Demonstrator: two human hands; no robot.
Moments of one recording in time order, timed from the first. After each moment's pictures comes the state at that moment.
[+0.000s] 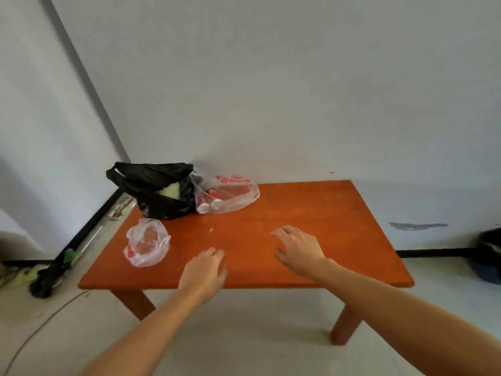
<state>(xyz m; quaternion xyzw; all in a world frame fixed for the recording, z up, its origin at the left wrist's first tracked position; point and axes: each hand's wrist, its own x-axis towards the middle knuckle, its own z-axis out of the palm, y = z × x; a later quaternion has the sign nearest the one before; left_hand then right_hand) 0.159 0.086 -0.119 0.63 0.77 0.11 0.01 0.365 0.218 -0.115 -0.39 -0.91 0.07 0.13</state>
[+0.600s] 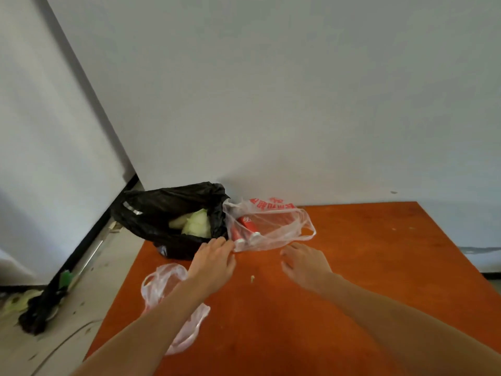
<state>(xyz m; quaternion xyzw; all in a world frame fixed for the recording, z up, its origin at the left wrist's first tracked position) -0.110 0.273 -0.130 0.66 0.74 0.12 -0.02 0.105 0.377 -0.165 -0.41 -0.90 0.10 0.09</state>
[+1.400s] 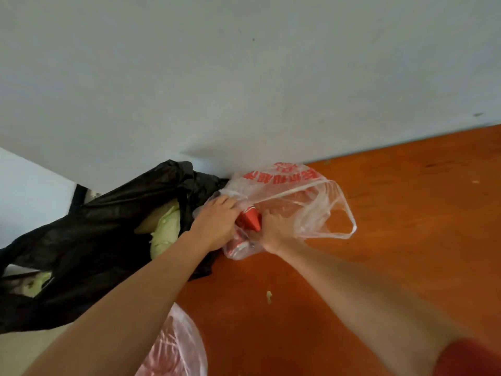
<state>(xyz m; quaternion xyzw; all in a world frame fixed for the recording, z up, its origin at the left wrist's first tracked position) -0.222 0.543 -0.230 0.76 0.62 -0.15 0.08 -0.078 0.573 -0.319 -0.54 -0.77 0.34 0.03</state>
